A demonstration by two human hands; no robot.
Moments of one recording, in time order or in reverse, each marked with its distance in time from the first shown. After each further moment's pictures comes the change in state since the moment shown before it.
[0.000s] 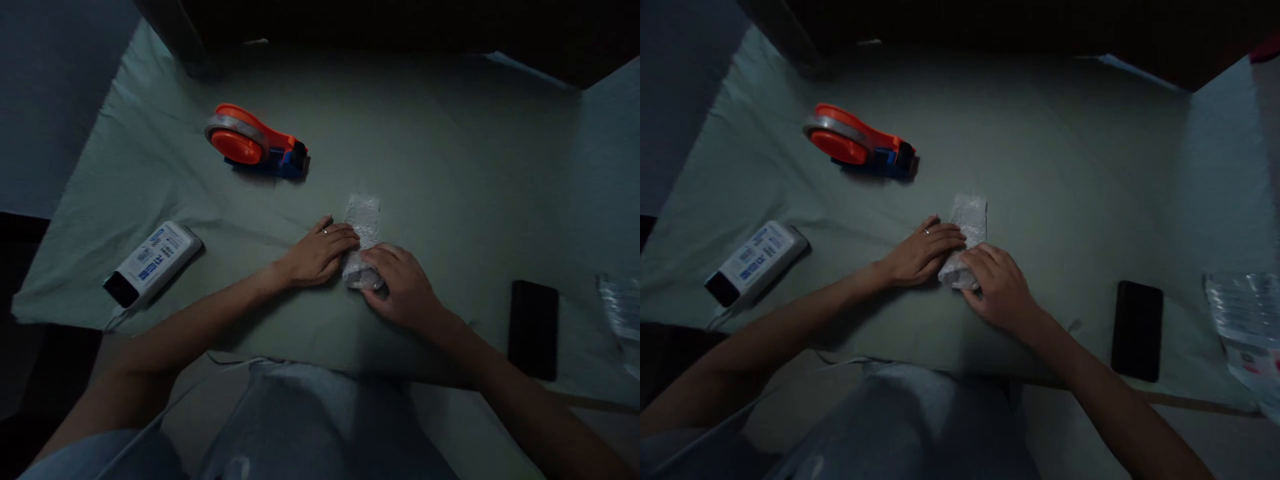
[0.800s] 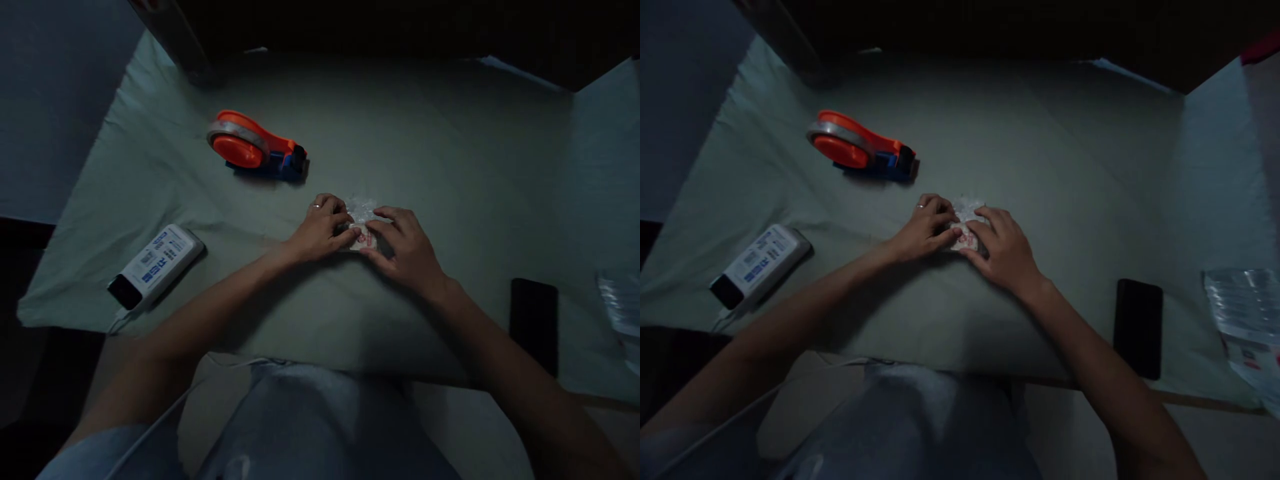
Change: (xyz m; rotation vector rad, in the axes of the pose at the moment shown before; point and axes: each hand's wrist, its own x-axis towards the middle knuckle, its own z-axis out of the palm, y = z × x) left_hand 0.035 -0.018 -0.006 0.044 0.168 -0.238; right_hand 0.036 0.032 -0.003 -0.030 0.138 0.045
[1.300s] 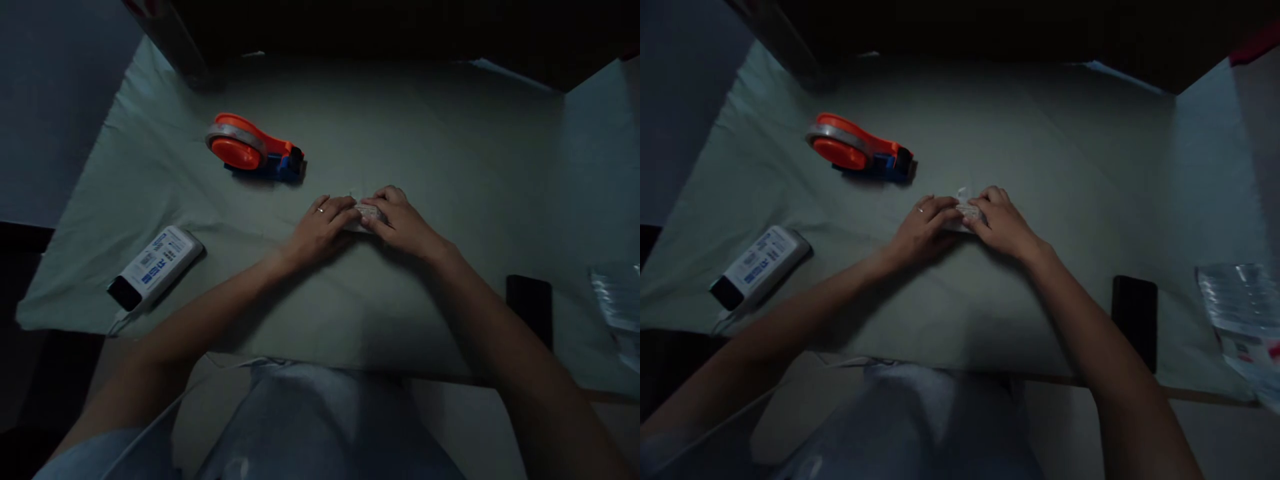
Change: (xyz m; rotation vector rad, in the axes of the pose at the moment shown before) left_hand -0.010 0.001 0.003 0.148 0.138 0.244; right_hand 0.035 0.033 0.000 0.054 -0.147 0.081
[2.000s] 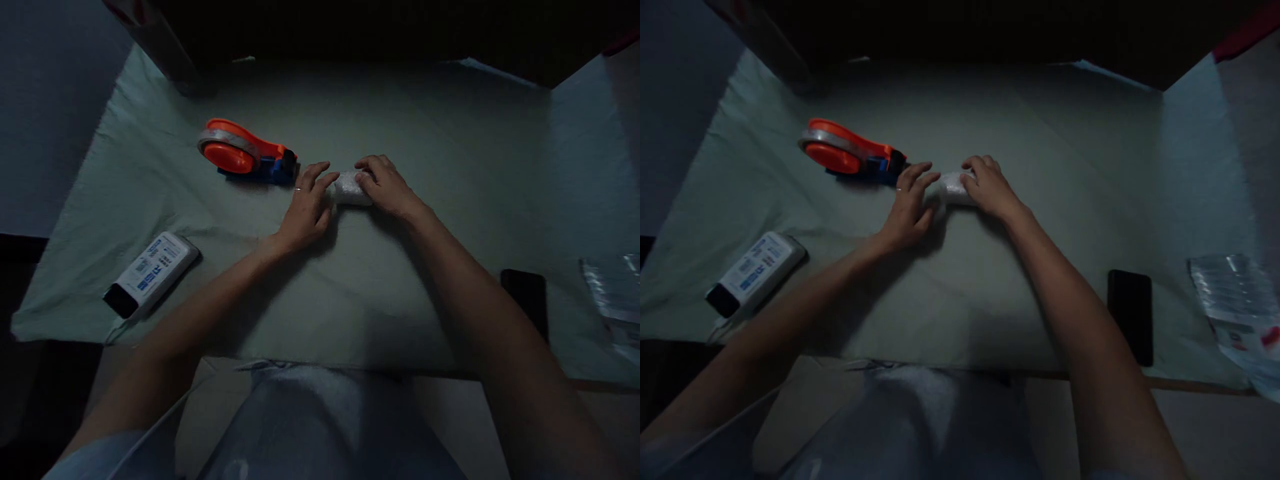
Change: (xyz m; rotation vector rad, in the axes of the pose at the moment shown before) left_hand 0.017 -0.030 -0.001 -0.094 0.199 -0.117; right_hand 0.060 0.030 0.009 0.049 0.076 0.145
